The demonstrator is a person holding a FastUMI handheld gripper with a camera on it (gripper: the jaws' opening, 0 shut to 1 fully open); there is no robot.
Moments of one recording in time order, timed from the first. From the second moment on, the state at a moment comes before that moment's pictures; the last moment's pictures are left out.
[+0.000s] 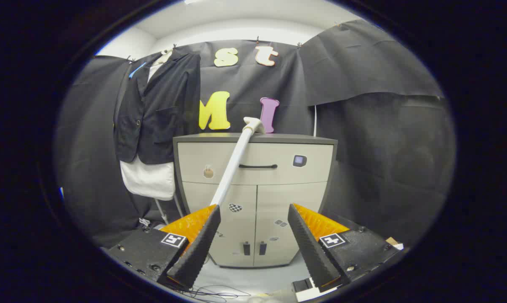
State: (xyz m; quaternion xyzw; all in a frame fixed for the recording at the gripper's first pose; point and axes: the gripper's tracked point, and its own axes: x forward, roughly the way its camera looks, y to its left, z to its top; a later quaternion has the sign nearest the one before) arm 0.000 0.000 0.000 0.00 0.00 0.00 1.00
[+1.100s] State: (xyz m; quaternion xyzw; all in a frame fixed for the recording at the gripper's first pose) arm 0.027 -0.005 0.078 0.00 -0.03 -0.02 1.00
